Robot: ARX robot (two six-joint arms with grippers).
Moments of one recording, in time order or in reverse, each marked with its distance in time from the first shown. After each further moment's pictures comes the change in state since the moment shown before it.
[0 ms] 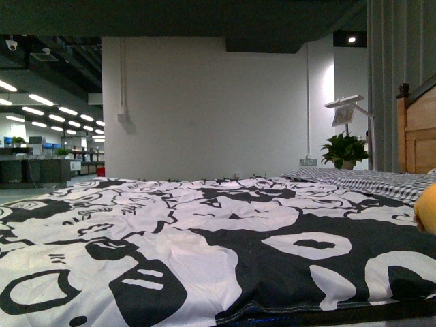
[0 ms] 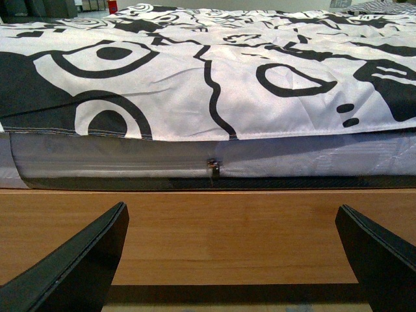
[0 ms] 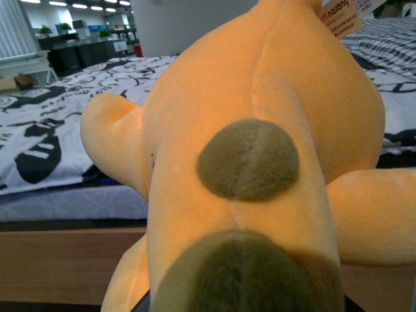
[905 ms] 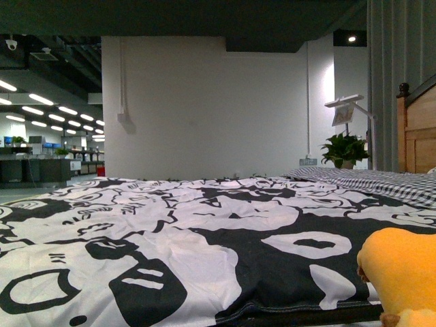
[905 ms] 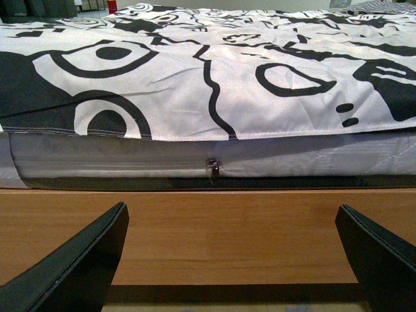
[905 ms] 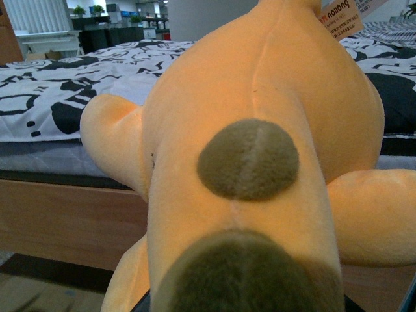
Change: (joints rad) left arm 0.000 0.000 0.000 0.000 0.000 0.000; right arm 0.321 -0.101 -0.149 0.045 0.210 -0.100
